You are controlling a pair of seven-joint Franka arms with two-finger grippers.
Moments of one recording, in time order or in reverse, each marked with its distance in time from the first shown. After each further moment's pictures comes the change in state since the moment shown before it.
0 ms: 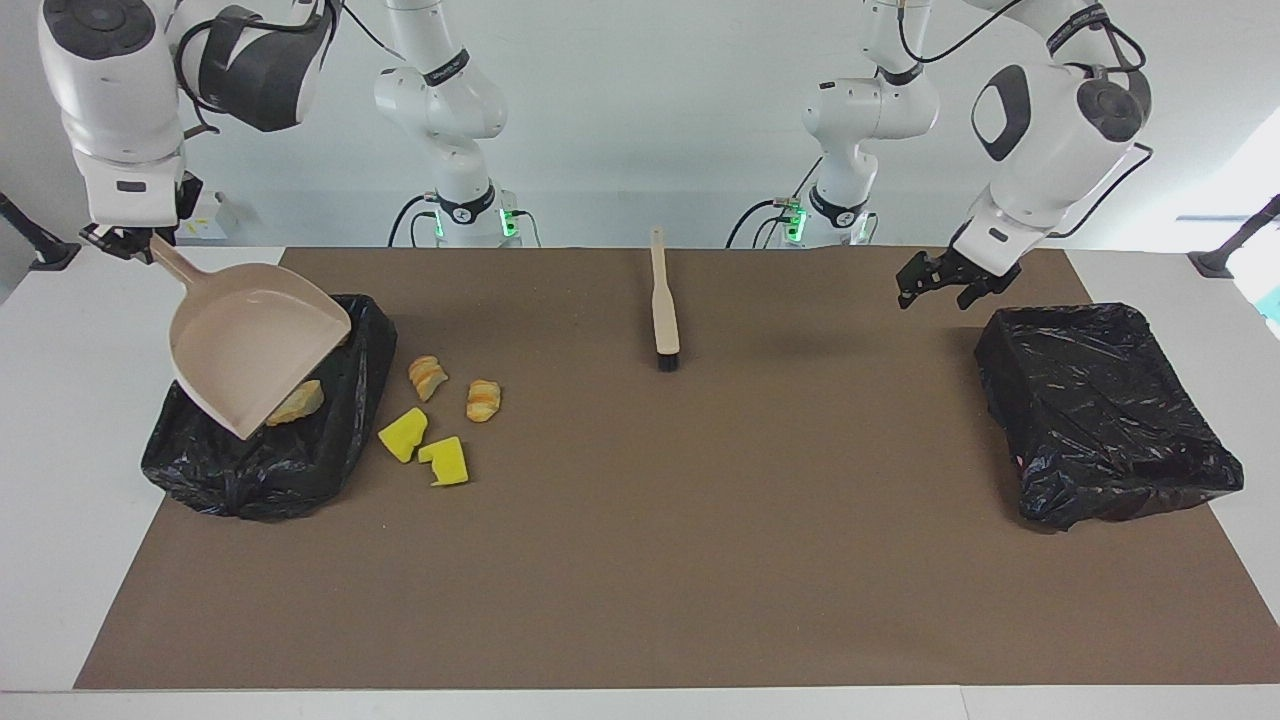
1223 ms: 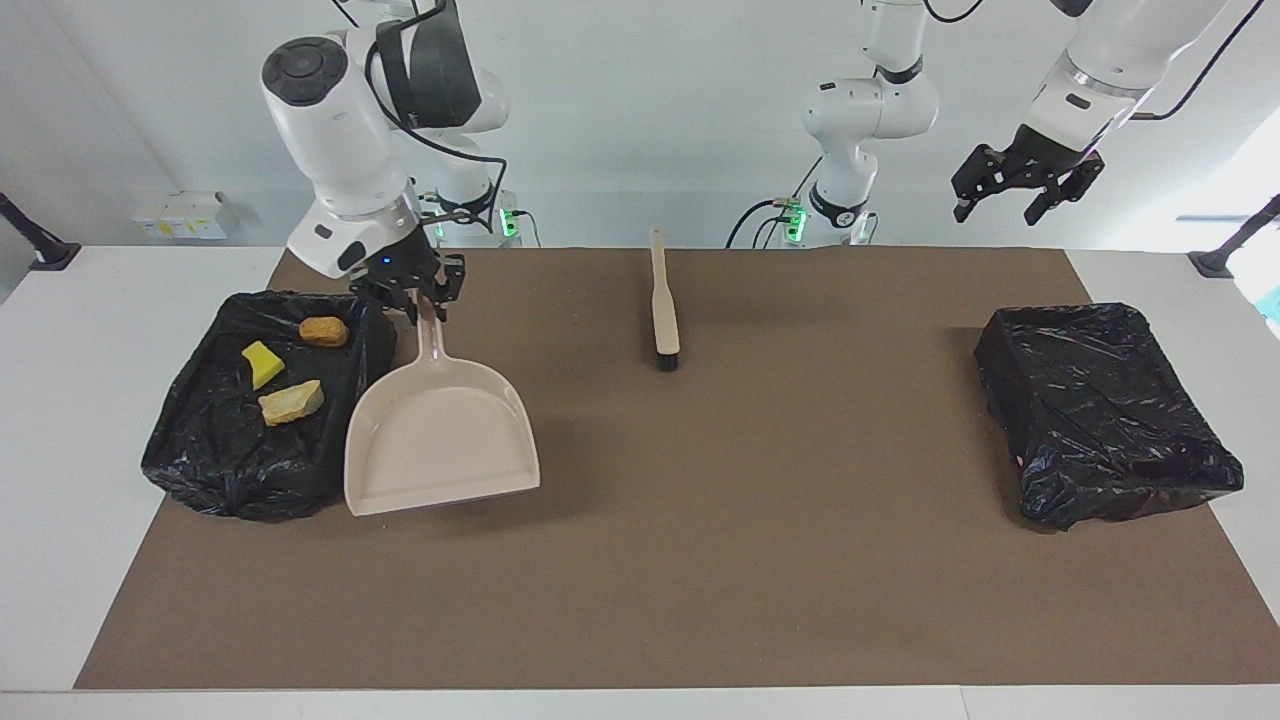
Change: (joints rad) left arm 0.007 -0.023 -0.013 0.280 0.031 -0.280 0.020; right arm 0.368 0.095 0.022 -0.020 0.479 0.136 1.267
